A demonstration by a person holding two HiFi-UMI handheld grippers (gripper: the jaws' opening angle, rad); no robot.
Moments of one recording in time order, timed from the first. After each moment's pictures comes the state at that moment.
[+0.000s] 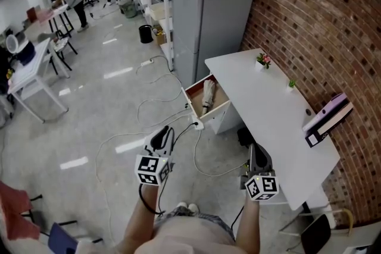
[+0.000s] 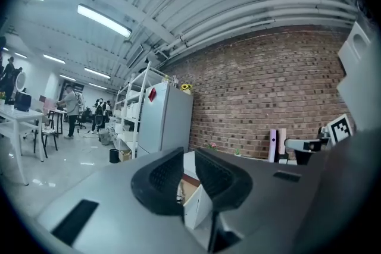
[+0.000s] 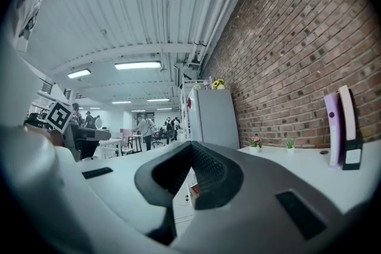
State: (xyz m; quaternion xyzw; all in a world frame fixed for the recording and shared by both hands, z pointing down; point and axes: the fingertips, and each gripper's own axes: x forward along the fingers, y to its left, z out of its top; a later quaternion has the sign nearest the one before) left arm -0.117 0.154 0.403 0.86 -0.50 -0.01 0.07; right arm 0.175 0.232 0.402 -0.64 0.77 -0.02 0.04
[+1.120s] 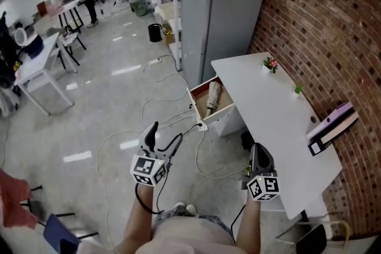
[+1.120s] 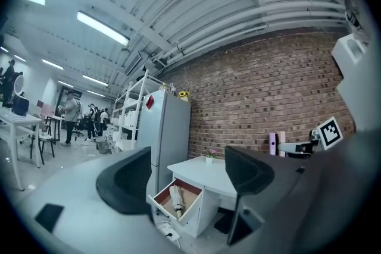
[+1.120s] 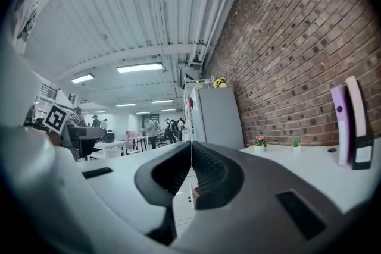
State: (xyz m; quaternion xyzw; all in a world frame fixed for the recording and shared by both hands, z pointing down) left arm -0.110 0.156 0.390 0.87 -0.49 -0.04 0.03; right arm 0.195 0.209 0.405 -0.61 0.79 -0.03 0.05
